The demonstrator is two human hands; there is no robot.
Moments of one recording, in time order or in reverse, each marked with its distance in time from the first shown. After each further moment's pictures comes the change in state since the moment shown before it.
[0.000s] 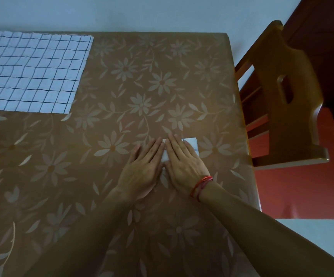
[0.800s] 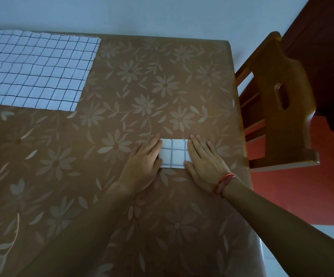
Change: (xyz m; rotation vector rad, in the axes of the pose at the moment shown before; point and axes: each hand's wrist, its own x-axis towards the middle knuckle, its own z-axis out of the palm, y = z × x) left_hand 0.003 0.001 -0.017 -0.369 0.096 -0.110; right_hand -0.023 0.044 -0.023 -0.016 -0.094 0.090
